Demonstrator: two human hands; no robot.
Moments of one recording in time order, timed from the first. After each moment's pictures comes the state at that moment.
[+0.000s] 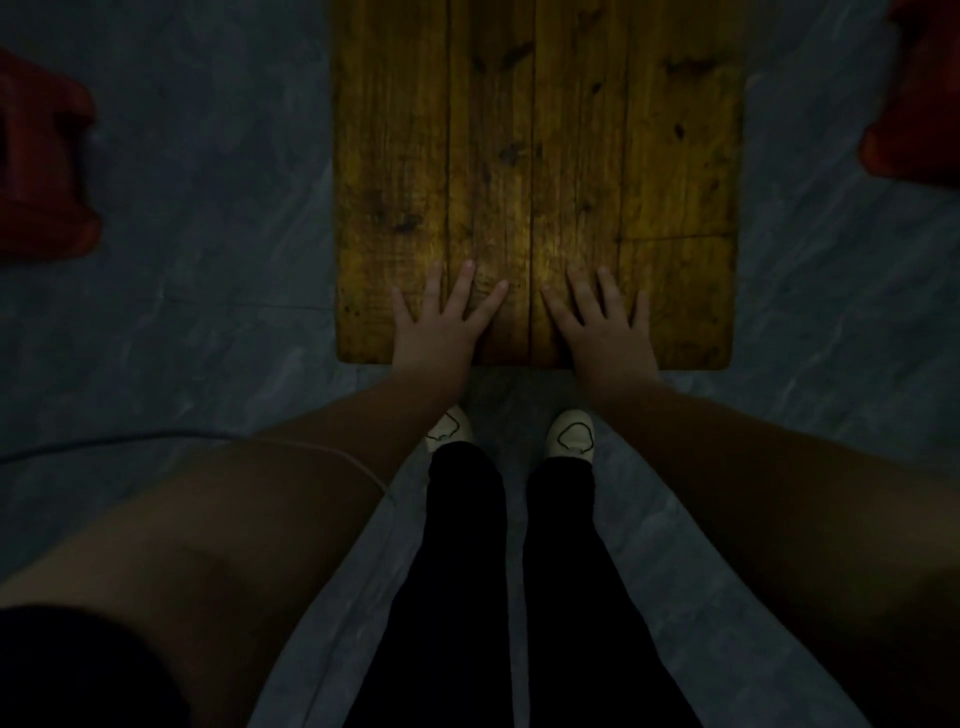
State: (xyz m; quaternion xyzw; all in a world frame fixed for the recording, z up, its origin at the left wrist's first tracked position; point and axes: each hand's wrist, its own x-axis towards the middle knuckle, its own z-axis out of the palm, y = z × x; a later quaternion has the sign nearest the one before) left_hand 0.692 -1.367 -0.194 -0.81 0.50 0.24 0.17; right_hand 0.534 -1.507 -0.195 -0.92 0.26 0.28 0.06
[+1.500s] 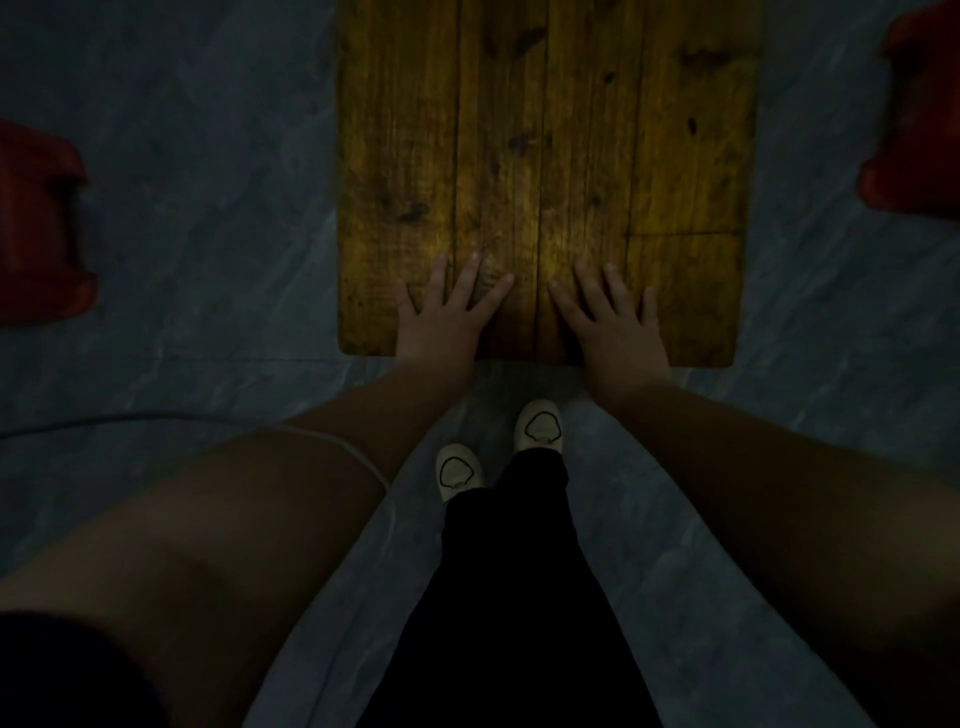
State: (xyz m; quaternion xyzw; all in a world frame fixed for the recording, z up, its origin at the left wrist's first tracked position) left_hand 0.789 -1.436 -0.204 -0.80 0.51 0.26 0.16; right_hand 0.619 -1.568 -0.203 -0.92 0.28 0.27 0.09
